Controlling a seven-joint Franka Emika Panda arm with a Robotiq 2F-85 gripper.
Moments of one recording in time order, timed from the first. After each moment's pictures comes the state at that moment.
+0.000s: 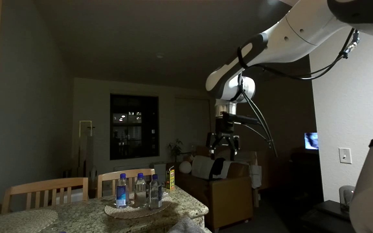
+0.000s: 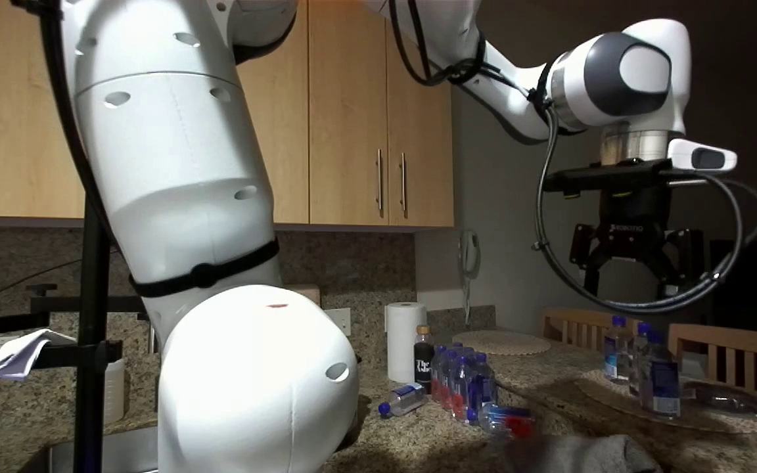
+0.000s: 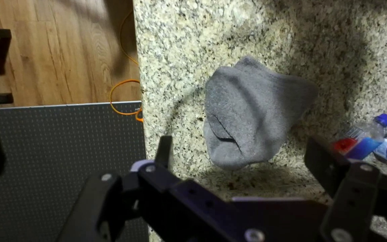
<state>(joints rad) -0.12 -0.28 -0.19 -2.19 0.08 1.90 -0.05</state>
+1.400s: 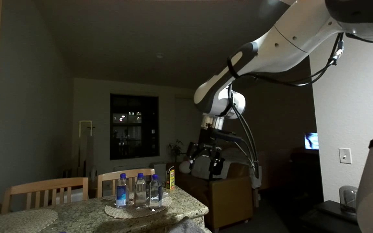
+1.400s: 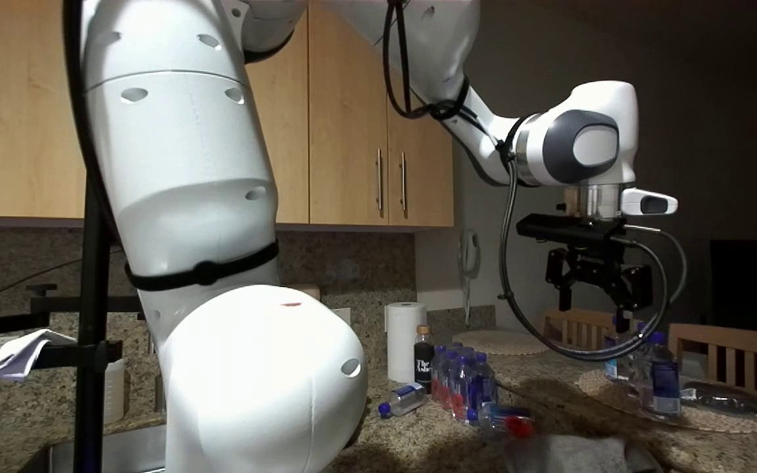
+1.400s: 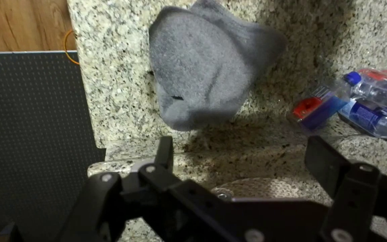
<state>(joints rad) -0.05 -0.25 -0.13 -2.32 0.21 2.25 -0.05</state>
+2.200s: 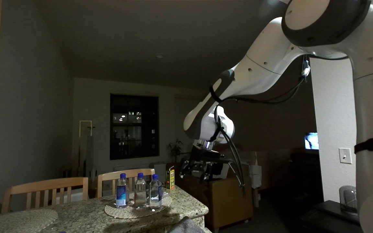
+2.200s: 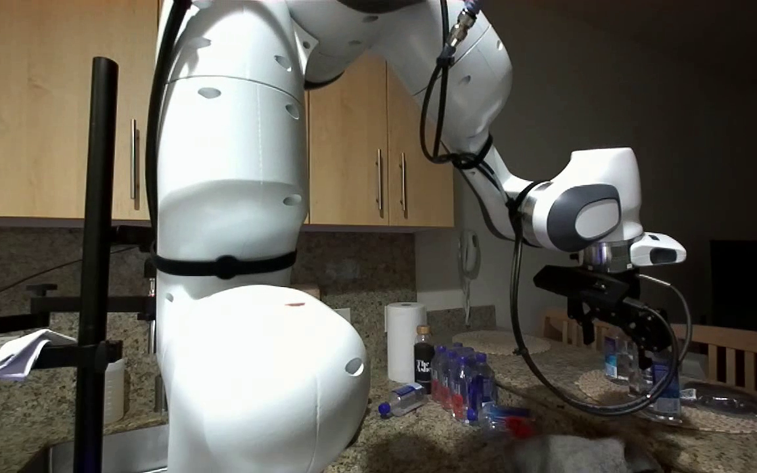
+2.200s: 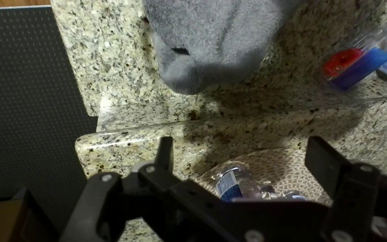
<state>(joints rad) -0.03 -0.04 -0.11 -2.32 0.29 2.62 -0.08</state>
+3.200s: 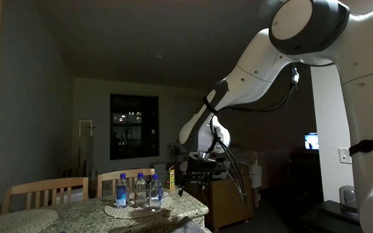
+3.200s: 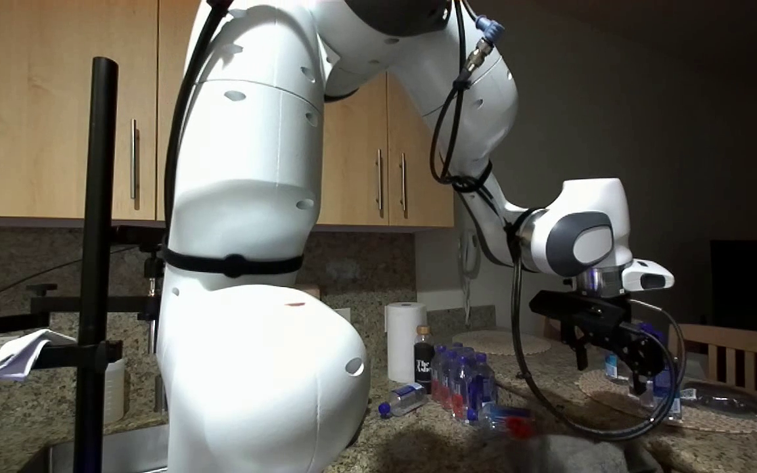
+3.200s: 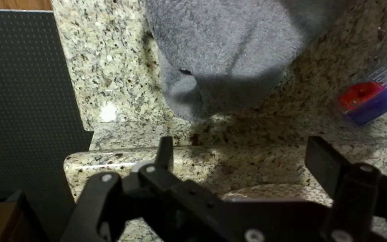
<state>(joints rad) -0.03 0.05 -0.08 -2.32 0.22 2.66 -0.07</state>
